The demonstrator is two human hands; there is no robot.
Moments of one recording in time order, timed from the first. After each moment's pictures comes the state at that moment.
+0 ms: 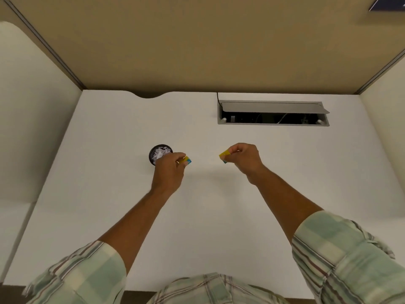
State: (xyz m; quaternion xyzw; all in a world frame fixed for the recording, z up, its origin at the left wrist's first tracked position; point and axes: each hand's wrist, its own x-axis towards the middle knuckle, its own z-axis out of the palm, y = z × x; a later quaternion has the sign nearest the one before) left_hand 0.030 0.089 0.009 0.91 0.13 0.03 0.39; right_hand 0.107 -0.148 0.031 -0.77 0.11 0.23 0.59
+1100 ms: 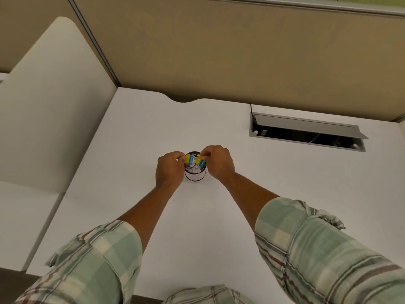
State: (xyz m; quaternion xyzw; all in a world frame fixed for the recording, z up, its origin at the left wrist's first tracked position) left_hand 0.045 0.197 -0.009 0.89 0.26 0.07 0.37; right_hand 0.122 0.052 0.001 -0.93 -0.09 0.18 0.32
